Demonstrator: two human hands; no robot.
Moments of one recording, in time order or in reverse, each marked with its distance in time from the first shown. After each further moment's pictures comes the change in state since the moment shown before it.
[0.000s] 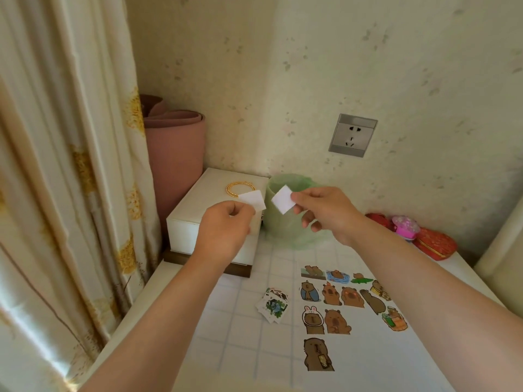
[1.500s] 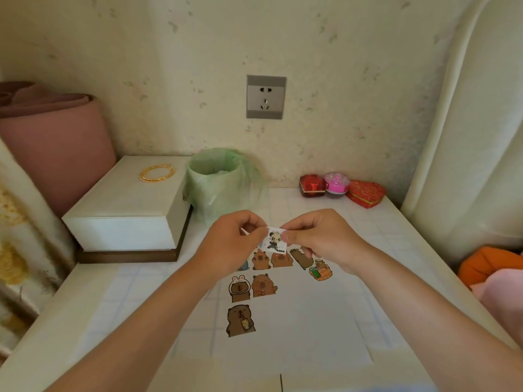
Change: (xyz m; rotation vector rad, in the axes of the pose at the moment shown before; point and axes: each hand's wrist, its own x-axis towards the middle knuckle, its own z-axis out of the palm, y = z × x) left_hand -0.052 -0.014 0.126 0.234 -0.471 0.209; right_hand -0.110 0.085 -0.095 -0.054 0.008 0.108
